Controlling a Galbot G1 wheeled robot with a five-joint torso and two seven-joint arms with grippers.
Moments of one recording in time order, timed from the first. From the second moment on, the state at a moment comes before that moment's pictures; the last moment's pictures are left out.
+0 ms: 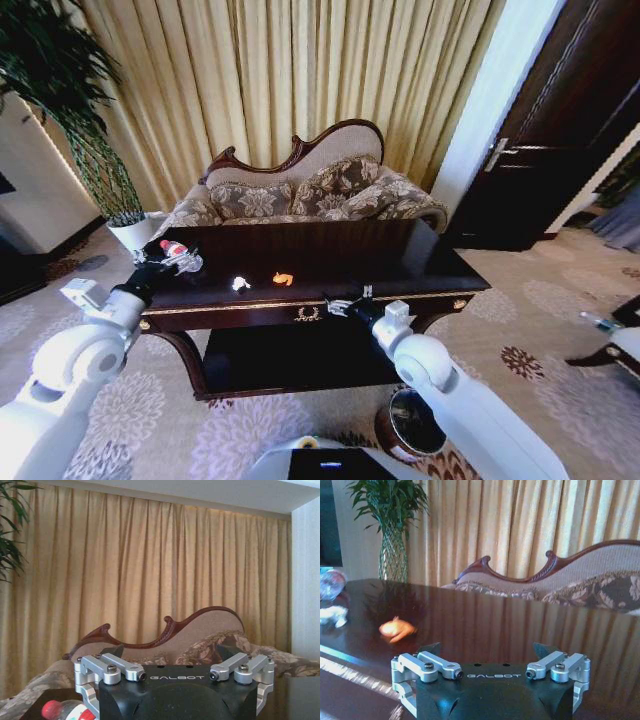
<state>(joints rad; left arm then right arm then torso) 1.44 -0.81 -0.90 -2.23 -0.91 0.25 -0.09 -1.07 0.93 0.13 2.11 0.60 -0.41 0.16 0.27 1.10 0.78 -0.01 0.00</state>
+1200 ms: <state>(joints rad) 1.52 -0.86 -0.94 -2.25 -0.87 0.25 -0.09 -0.63 1.08 -0.30 2.05 1.09 -0.62 0.79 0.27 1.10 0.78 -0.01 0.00</state>
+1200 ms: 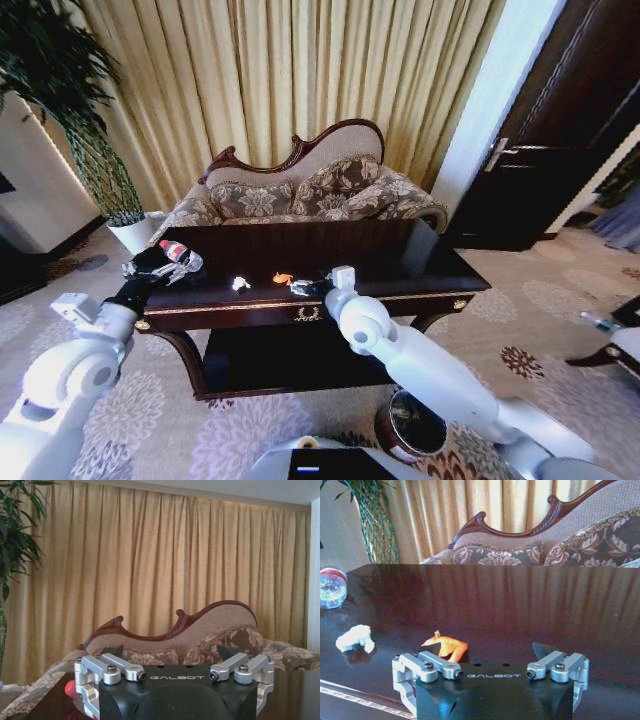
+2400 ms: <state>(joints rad) 1.55 -0.87 -0.98 -2.25 -0.88 0.29 -0.09 -0.63 1.17 -0.36 1.95 0.97 -0.61 0.78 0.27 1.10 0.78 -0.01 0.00</state>
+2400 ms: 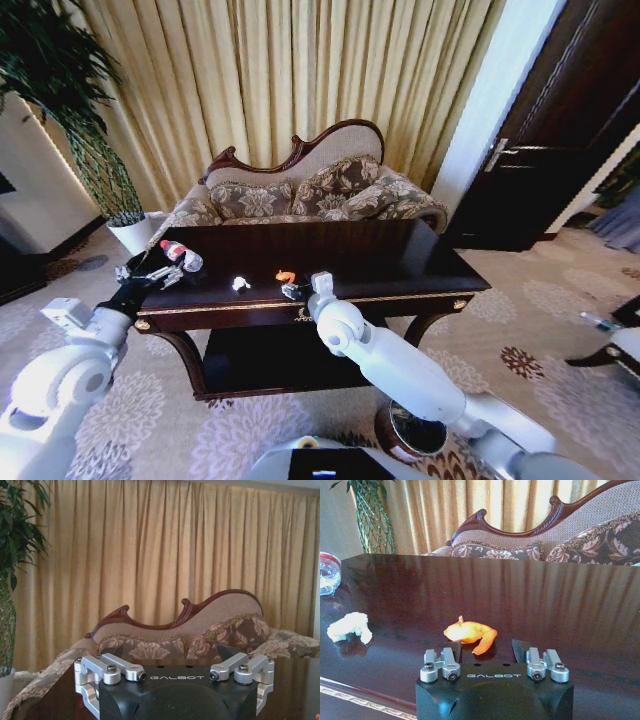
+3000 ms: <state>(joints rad) 1.54 -0.86 -0.98 -2.25 -0.88 0.32 -0.12 -0.61 1.18 -0.36 1.95 0.96 -0.61 0.75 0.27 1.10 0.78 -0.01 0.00</state>
